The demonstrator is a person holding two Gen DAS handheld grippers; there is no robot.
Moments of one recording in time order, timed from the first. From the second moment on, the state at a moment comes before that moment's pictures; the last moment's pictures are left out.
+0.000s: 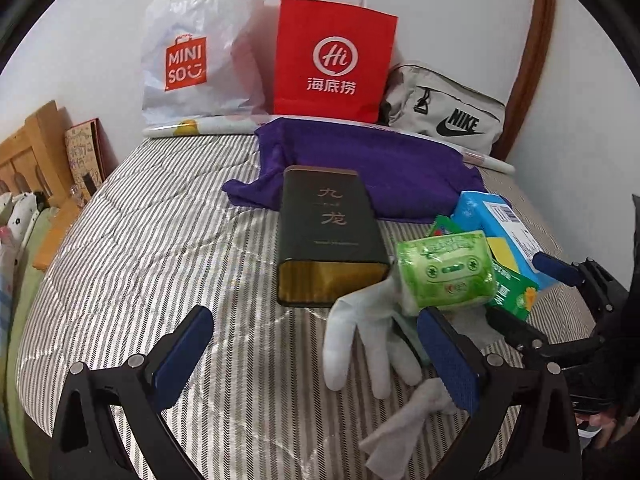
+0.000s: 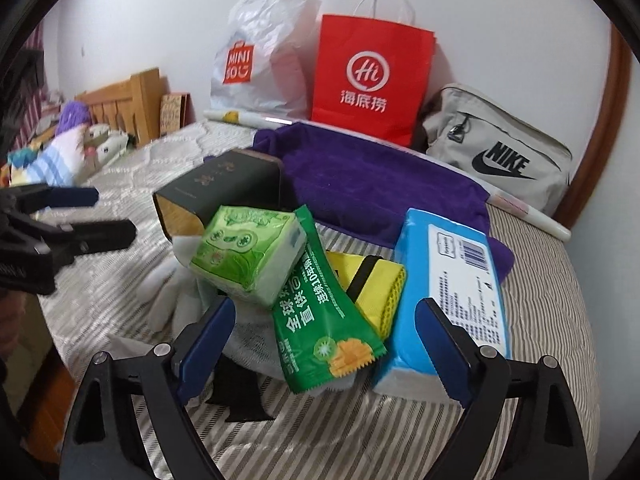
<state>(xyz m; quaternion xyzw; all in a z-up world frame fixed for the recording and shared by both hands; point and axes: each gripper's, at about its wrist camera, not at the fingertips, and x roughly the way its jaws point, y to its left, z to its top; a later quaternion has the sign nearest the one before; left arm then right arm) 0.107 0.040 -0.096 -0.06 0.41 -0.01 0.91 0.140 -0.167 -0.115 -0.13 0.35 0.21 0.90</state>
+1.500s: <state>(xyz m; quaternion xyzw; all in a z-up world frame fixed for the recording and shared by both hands) 0.142 -0.062 -0.125 0.00 0.45 -0.09 0.89 0.106 -0.275 -0.098 -0.02 0.34 0.20 0.92</state>
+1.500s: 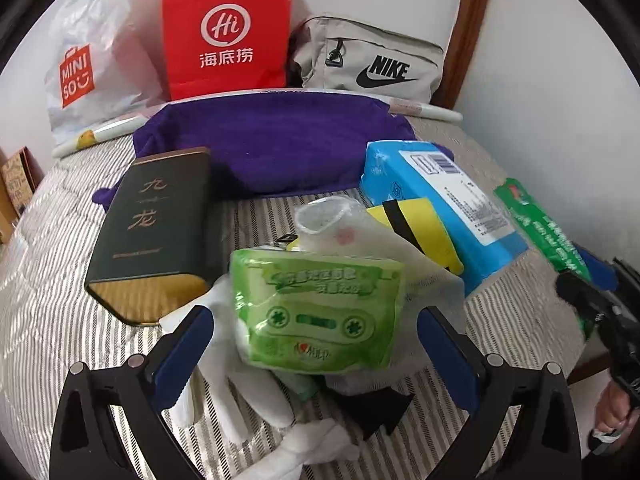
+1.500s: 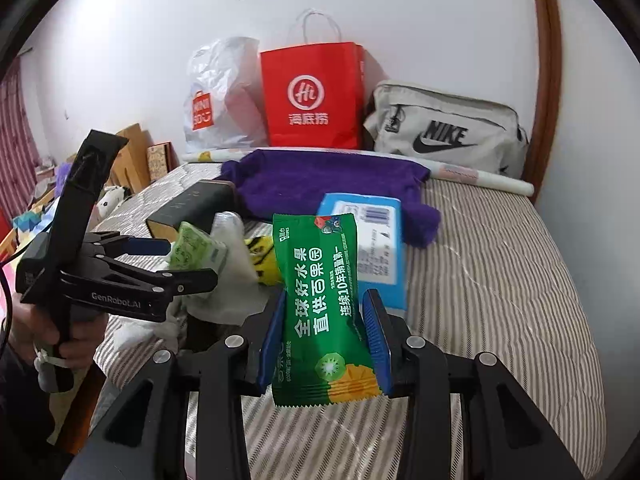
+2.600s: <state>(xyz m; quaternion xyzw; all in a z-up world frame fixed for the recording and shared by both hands) 0.100 0.029 -0.133 -0.04 0.45 -0.01 0.89 0.073 -0.287 -0.164 -0.01 0.42 0.17 0.89</state>
